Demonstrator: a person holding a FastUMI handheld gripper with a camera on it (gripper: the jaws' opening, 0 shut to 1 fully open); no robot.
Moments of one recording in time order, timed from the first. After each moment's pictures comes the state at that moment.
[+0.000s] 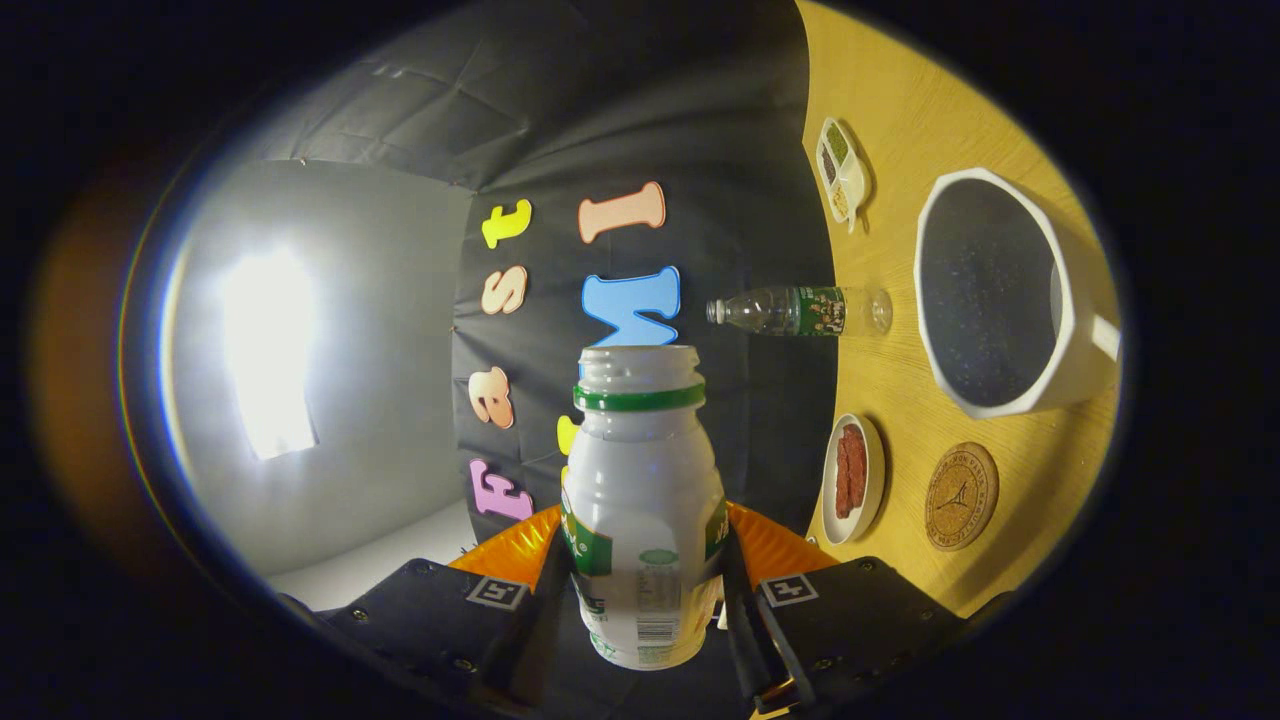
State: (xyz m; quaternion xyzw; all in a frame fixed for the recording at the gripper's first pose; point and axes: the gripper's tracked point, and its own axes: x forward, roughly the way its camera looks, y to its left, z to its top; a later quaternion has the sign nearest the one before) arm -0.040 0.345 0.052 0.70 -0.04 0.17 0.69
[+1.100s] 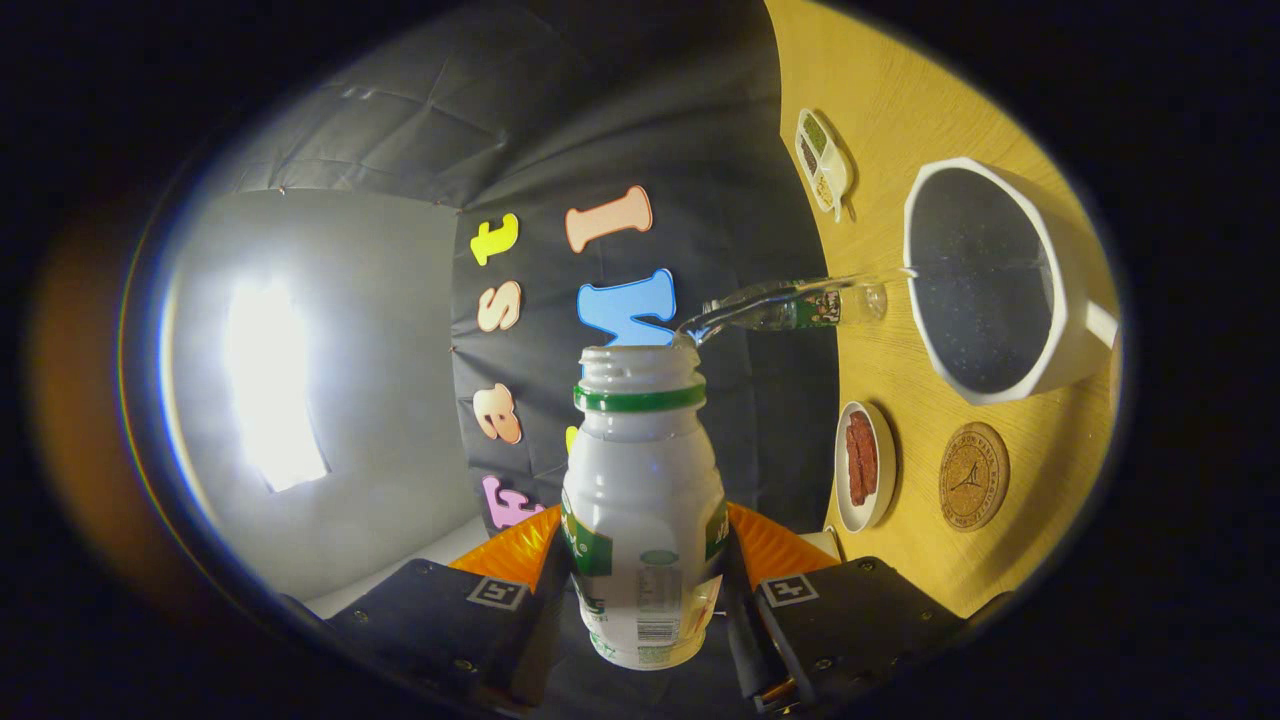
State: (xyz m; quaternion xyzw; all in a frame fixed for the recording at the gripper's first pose) arm -0.040 0.341 0.057 0.73 -0.04 0.18 0.66
